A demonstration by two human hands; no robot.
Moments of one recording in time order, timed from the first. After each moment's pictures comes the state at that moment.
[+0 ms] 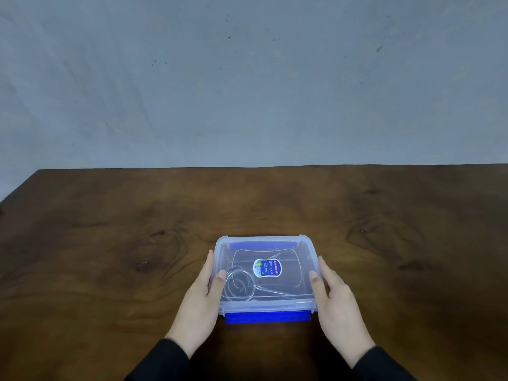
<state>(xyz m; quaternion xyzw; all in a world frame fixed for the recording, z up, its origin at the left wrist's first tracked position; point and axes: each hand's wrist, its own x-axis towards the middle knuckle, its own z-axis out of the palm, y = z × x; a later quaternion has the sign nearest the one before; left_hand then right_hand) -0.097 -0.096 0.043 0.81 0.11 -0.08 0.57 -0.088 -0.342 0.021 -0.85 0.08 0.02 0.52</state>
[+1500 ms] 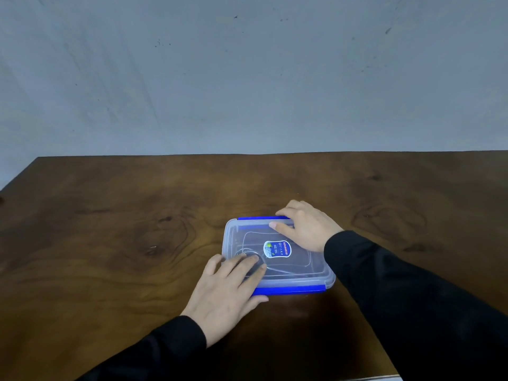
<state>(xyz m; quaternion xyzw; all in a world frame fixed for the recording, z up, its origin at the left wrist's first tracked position) -0.104 -0.082 0.013 0.93 -0.31 0.18 0.01 0.027 -0.307 0.058 -0.97 -0.19 0.08 0.14</state>
